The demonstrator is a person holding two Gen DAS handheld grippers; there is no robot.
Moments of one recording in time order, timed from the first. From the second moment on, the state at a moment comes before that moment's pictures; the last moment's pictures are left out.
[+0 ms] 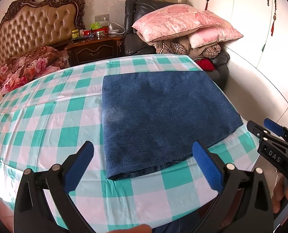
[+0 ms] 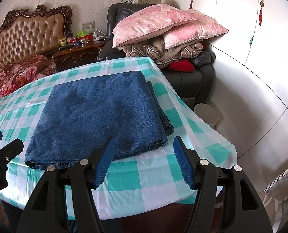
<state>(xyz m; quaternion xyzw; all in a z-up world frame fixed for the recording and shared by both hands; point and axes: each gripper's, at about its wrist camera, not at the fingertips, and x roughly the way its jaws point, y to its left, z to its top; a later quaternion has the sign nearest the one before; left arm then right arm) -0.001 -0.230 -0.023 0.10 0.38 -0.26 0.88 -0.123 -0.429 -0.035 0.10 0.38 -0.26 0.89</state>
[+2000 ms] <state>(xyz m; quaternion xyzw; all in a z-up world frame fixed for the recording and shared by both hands) -0.004 -0.233 -0.026 0.09 0.39 -0.27 0.88 -0.124 -0.430 -0.036 0.10 0.38 -0.26 0.88</state>
